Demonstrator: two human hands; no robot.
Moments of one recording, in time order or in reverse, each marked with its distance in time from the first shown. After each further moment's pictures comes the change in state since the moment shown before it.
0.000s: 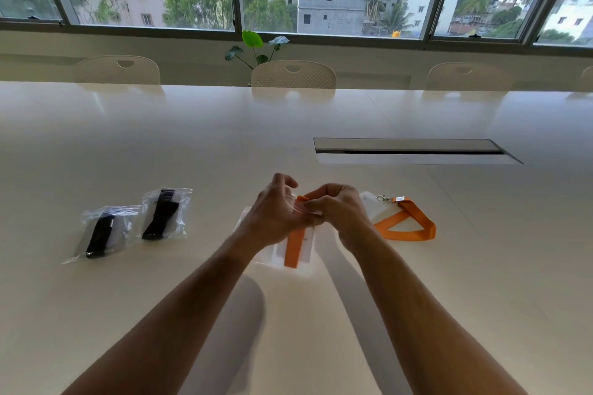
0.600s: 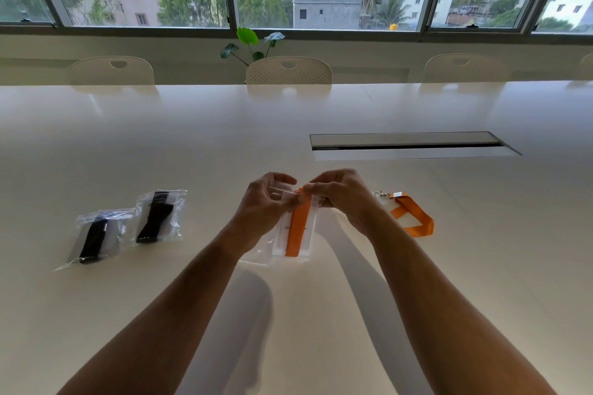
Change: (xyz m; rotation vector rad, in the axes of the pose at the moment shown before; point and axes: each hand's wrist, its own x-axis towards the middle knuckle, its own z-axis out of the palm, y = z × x) left_hand 0.005 -0.001 -0.005 -0.431 0.020 -0.122; right_hand 0.026 -0.006 -0.026 -0.141 -0.111 -0.086
